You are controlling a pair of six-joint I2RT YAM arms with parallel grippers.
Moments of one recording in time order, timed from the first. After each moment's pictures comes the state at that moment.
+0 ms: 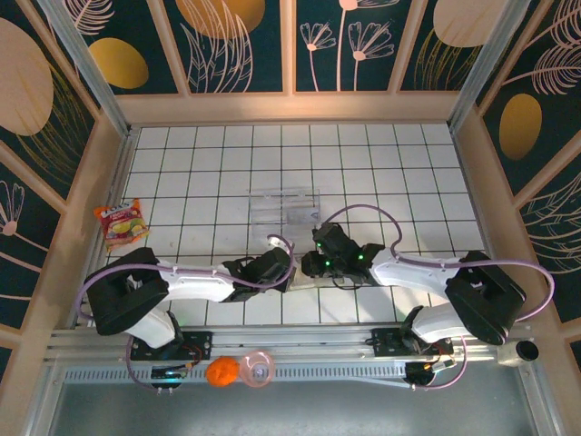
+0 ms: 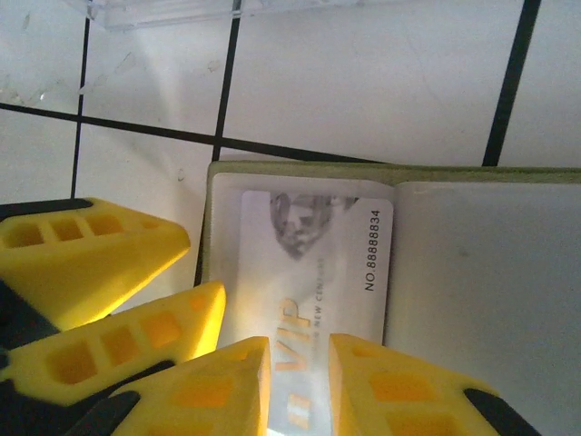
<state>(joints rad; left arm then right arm) -1.09 1.56 0.59 0.07 -0.25 -0.61 0.90 1.36 0.59 -0.15 -0.12 0.77</state>
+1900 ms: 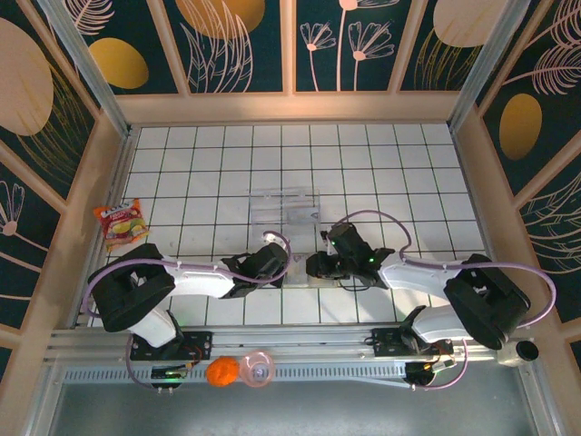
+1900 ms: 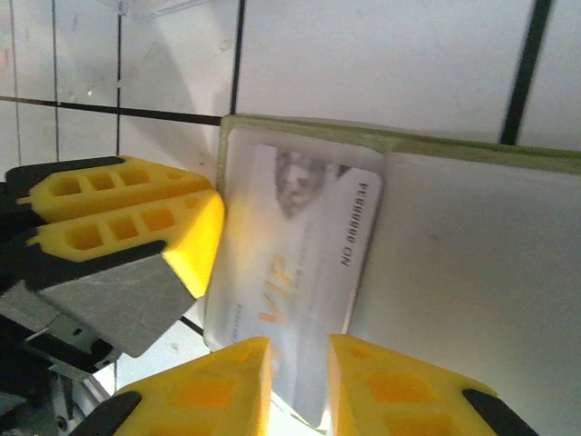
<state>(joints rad) -1.02 1.58 0.57 0.10 -0.24 -0.58 0.81 1.35 0.49 0.02 -0.33 0.81</state>
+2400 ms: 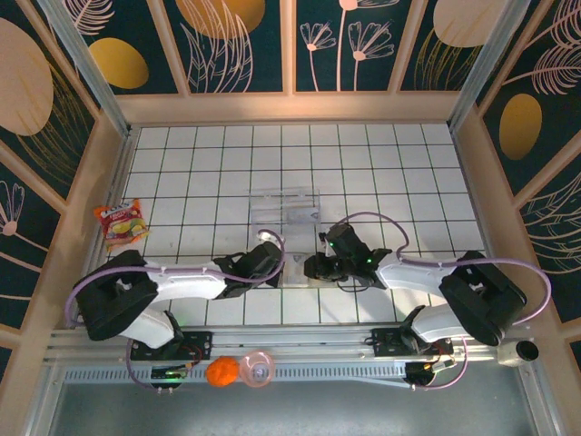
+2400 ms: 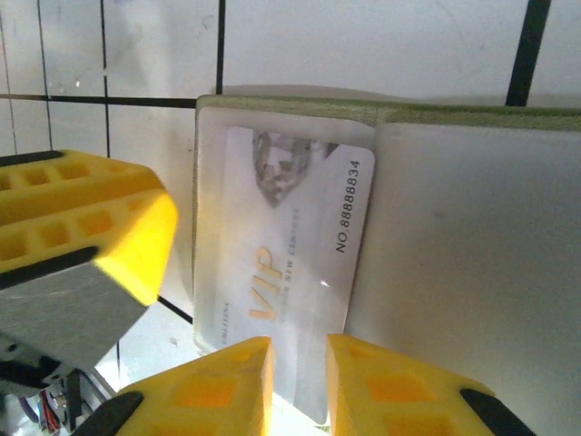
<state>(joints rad) -1.01 1.46 0.56 0.03 -0.23 -0.58 0.81 1.35 0.47 0.03 -0.33 0.86</state>
